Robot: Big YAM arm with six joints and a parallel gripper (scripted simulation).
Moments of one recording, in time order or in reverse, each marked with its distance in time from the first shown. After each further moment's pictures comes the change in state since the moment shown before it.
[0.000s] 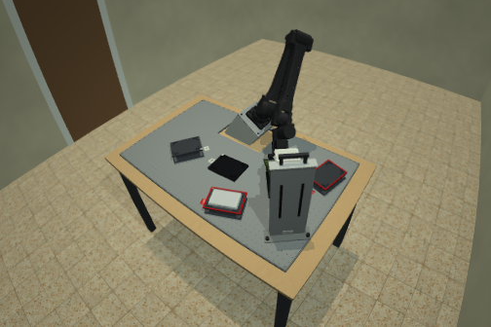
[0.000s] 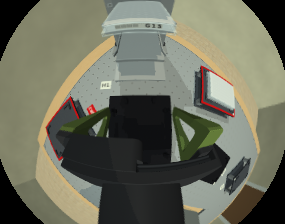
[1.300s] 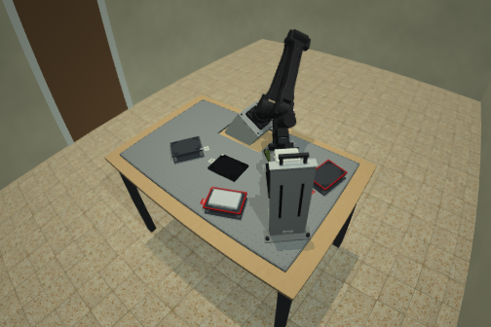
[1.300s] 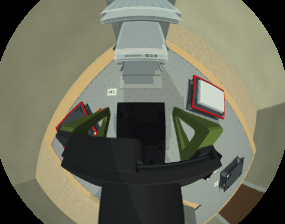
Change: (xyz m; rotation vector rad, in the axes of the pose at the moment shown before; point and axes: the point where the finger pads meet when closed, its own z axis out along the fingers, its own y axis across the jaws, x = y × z) arm -0.036 0.002 -0.039 -0.001 -0.023 -0.005
